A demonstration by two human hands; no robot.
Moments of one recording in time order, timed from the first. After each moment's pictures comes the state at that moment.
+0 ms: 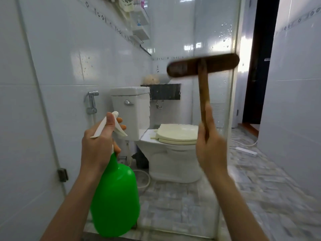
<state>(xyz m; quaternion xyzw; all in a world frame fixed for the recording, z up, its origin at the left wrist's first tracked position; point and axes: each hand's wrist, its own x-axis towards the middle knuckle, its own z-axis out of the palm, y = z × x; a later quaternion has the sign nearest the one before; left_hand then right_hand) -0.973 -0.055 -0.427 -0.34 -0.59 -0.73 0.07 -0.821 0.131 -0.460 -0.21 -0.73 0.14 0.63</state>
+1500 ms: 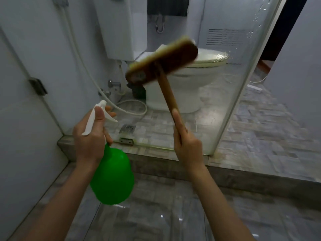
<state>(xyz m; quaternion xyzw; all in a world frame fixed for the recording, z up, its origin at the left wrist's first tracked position) -0.981 -0.068 -0.658 -0.27 -0.68 -0.67 0.06 -0.851 0.121 -0.742 -0.20 -0.84 0.08 0.50</state>
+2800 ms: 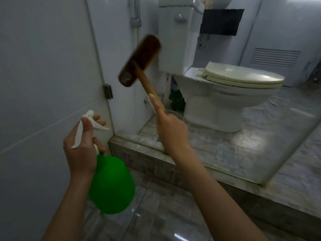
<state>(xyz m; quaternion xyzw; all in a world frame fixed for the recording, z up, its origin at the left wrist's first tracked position) -1.049 -0.197 -0.650 -0.15 -0.65 -0.72 0.17 -1.009 0.001 -0.655 -0.13 -0.93 0.04 0.34</state>
